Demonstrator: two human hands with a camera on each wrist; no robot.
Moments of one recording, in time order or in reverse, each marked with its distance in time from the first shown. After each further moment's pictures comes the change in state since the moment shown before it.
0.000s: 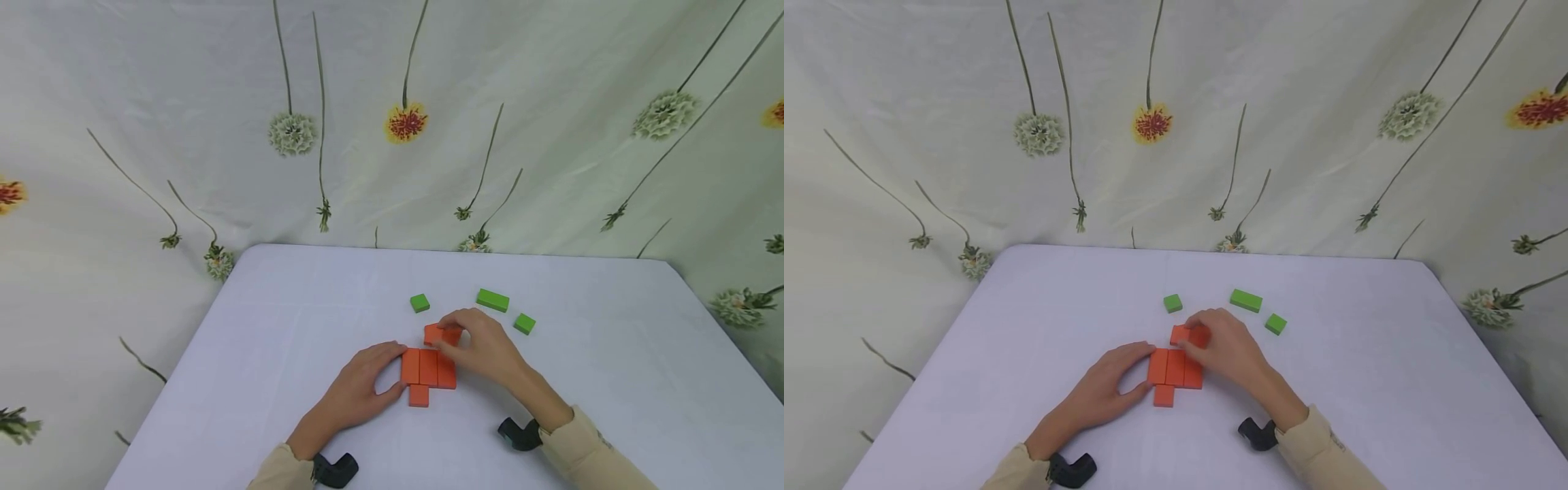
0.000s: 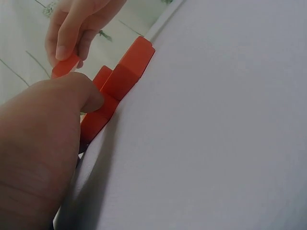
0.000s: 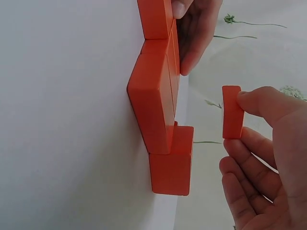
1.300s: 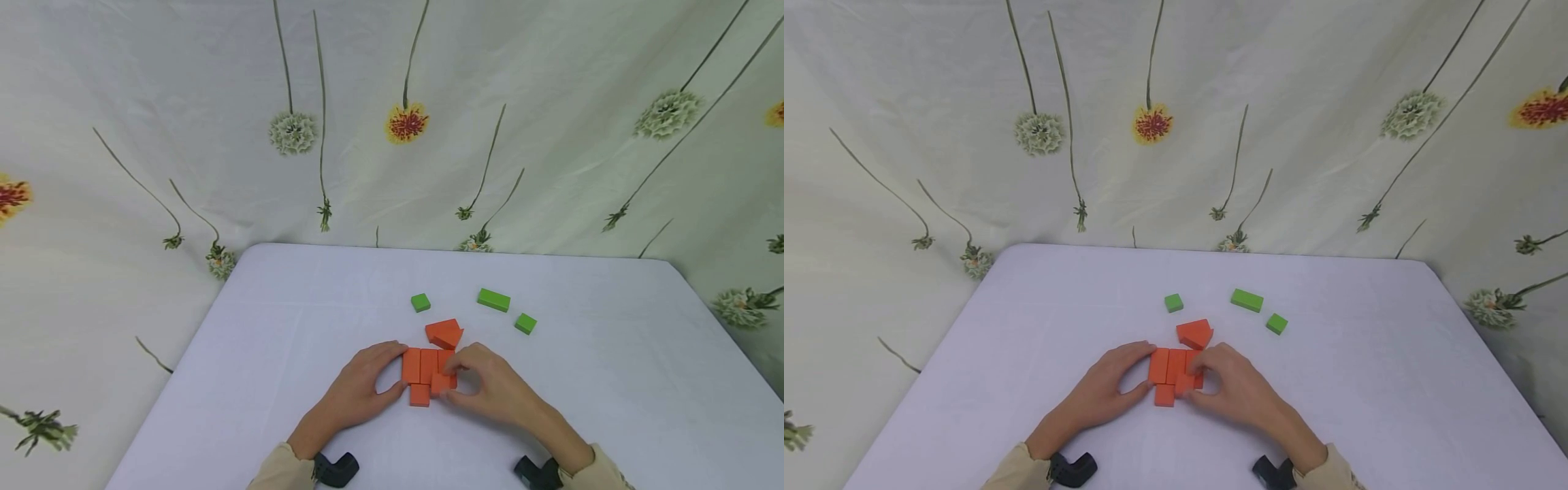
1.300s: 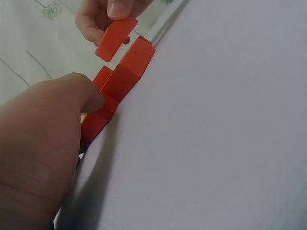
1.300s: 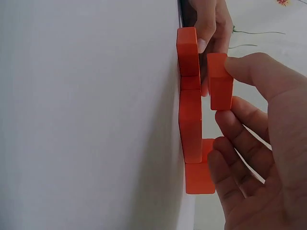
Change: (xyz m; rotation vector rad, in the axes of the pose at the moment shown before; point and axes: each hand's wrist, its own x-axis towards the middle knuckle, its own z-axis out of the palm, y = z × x) left_hand 0.001 0.003 -0.002 0.022 0.012 0.004; right_hand -0.048 0.010 0.008 0.105 -0.121 -0.146
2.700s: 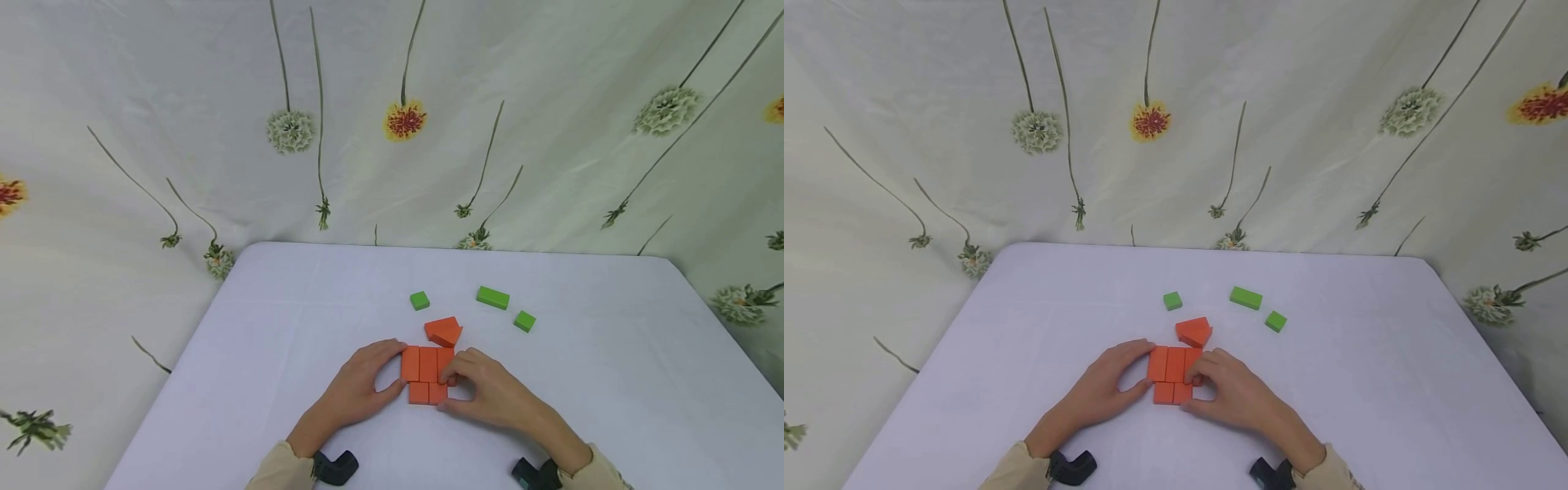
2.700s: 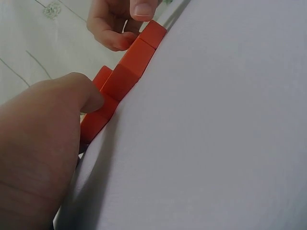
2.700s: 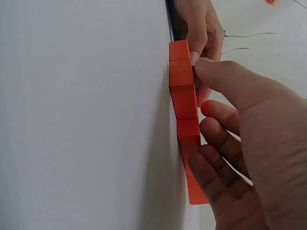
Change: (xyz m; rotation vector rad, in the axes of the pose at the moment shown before) left_hand 0.001 0.000 -0.001 -0.021 -0.019 -0.020; right_hand -0.003 0.005 0.008 -0.031 -0.046 -0.081
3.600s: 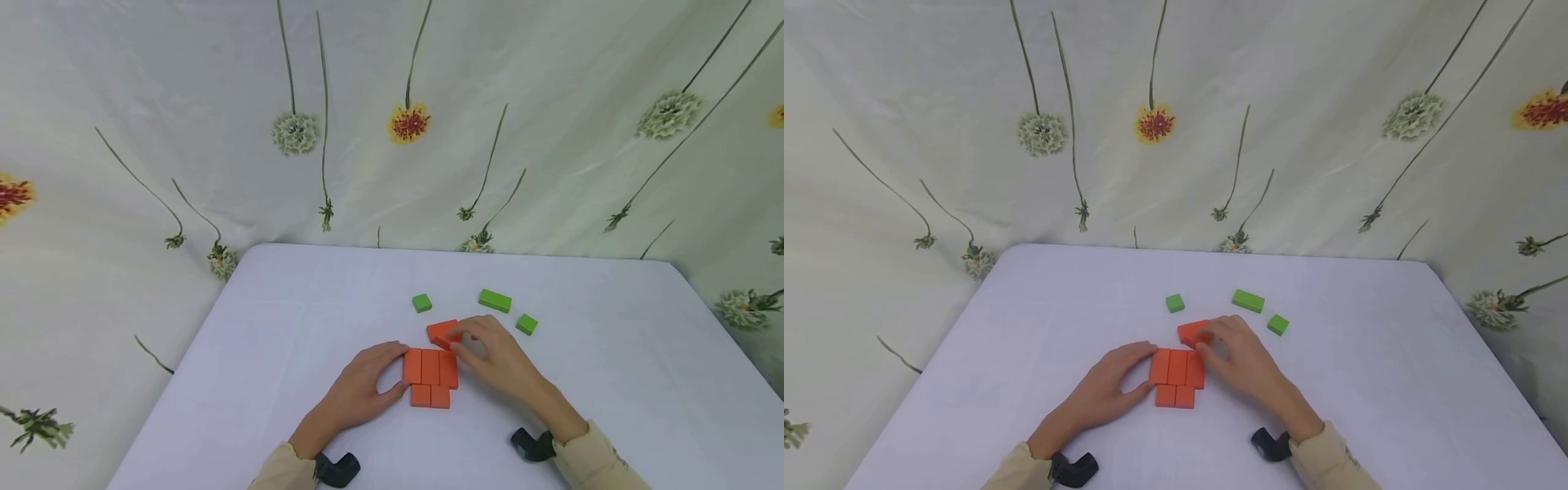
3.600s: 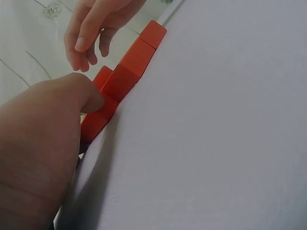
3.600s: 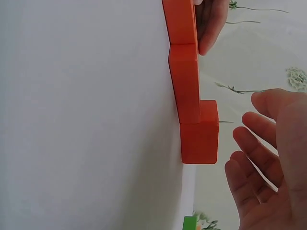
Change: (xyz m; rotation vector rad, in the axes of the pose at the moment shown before) left_hand 0.000 -0.003 0.000 -0.020 -0.020 -0.012; right_hand 0.028 0.015 -0.020 -0.064 0.198 0.103
